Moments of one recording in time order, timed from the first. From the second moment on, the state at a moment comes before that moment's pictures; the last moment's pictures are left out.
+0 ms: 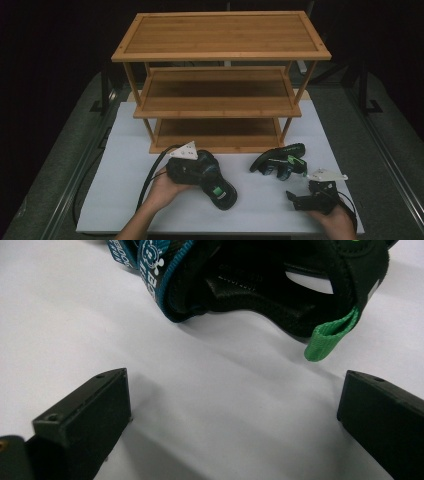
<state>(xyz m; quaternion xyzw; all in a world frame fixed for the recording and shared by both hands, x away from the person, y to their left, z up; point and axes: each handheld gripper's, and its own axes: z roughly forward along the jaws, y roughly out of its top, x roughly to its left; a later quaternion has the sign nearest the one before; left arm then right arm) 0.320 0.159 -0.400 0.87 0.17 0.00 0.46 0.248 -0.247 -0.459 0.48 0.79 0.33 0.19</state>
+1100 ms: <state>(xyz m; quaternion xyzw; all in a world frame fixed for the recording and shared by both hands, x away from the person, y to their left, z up) 0.295 0.171 -0.383 0.85 0.20 0.03 0.48 0.248 -0.247 -0.460 0.48 0.79 0.33 0.19</state>
